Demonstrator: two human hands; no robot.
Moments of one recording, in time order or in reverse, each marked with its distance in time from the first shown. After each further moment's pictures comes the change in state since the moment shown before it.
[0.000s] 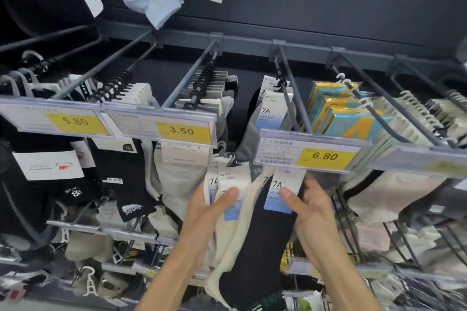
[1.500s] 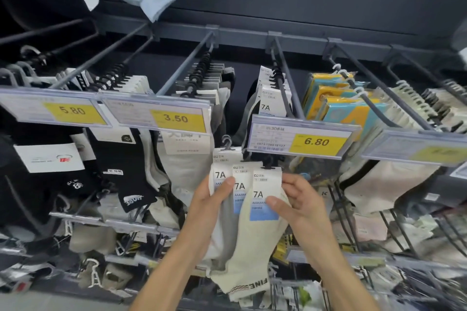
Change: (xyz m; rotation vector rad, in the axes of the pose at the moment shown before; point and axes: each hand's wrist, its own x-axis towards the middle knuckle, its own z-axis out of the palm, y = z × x) left_hand -0.009 0.001 0.010 0.016 -0.058 -0.038; right_hand -0.018 0.001 0.000 -0.152 0.001 0.111
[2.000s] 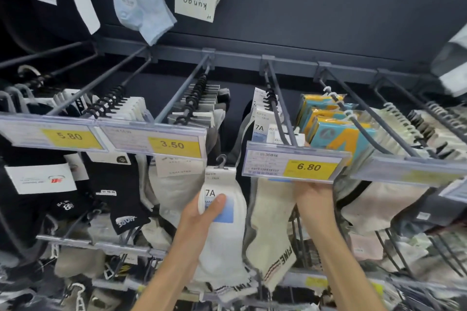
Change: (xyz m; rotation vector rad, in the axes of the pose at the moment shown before) left_hand 0.002 0.012 -0.003 0.097 0.081 0.021; right_hand 0.057 -0.041 -0.004 0.061 0.191 -0.333
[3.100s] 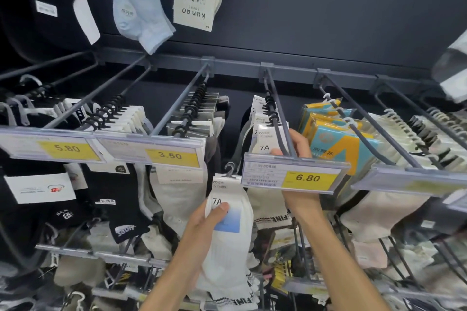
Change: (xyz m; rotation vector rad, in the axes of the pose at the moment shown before) left_hand 0.010 -0.006 0.002 -0.050 0.042 -0.111; right_hand 0.033 0.015 0.015 0.415 -0.090 0.138
